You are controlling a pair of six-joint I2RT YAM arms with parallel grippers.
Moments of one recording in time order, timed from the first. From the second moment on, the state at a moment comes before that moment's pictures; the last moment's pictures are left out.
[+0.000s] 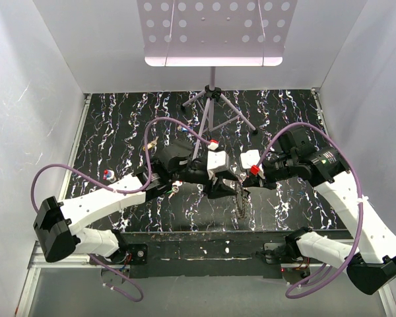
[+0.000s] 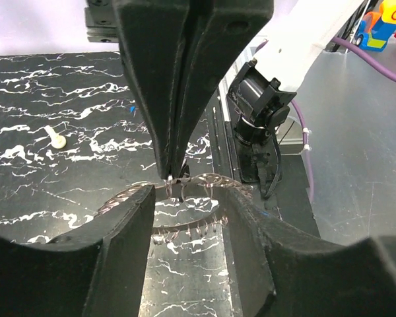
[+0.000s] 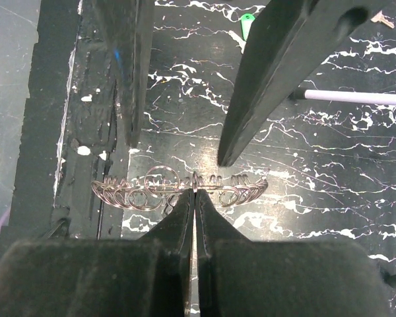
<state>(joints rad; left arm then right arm) -0.97 1.26 1.02 0.06 0.66 0.12 0.54 1.03 1.25 -1.18 -0.80 -0.99</state>
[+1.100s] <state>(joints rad) -1.01 1.35 1.04 0.06 0.58 0.14 0.54 1.03 1.25 -1.16 -0.82 -0.92</state>
